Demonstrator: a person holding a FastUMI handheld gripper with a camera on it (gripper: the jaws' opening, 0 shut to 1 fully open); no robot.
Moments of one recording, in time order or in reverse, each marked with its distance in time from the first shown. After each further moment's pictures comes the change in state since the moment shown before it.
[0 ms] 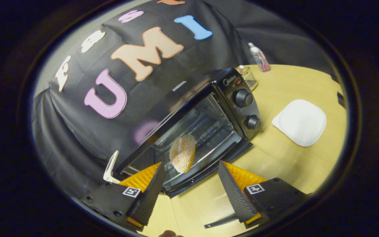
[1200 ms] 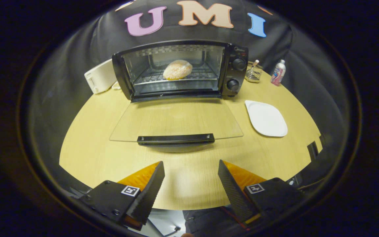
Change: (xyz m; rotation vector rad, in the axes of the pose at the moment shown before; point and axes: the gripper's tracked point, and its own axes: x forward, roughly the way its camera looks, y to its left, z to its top) arm -0.097 -0.120 -0.113 -0.667 0.343 -0.169
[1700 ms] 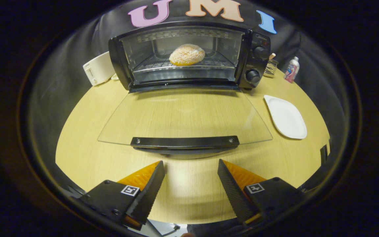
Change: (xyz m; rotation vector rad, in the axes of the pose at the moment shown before) arm 0.038 0.025 0.008 -0.003 0.039 0.039
